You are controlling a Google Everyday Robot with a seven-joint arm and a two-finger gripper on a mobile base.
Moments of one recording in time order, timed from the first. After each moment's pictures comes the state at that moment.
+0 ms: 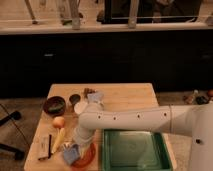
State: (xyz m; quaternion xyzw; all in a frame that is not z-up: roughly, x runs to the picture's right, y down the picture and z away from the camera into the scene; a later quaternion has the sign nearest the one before) arm -0.146 0.292 0.701 -0.32 -0.36 -0.31 0.82
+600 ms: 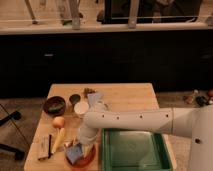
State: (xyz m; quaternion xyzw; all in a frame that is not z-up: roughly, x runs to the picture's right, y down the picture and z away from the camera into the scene) arm -0.131 0.288 0.717 -0.32 -0.35 -0.29 0.83
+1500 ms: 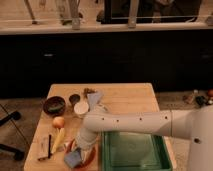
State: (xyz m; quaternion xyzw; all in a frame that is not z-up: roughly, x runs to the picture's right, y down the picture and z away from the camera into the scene) arm -0.129 0.314 0.706 -0.33 -0.38 -0.29 0.81
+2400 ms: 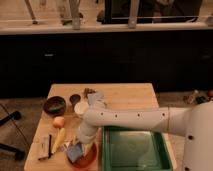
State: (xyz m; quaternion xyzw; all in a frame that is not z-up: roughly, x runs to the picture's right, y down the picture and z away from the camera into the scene) arm -0.141 0.293 0.727 -0.33 -0.37 -0.31 0.81
